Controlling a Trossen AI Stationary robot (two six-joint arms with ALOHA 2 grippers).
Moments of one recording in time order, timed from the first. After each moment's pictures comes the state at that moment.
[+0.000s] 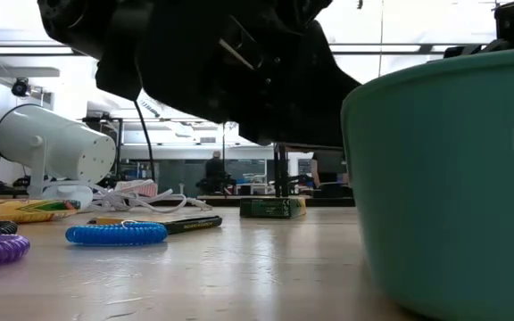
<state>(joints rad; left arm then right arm) -0.40 2.16 1.18 0.55 -0.02 0.03 -0.02 0.05 0.01 0.08 -0.08 -0.38</state>
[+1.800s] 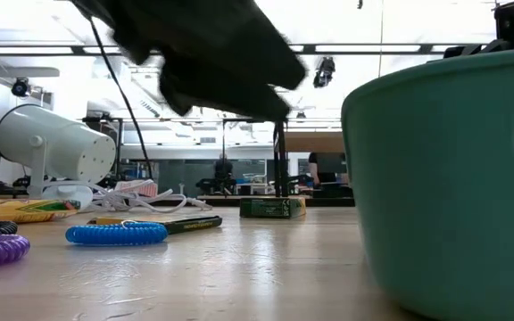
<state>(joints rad) -0.57 1.94 1.18 0.04 -0.41 -0.49 -0.02 0.05 0.01 0.08 -0.08 -0.38</state>
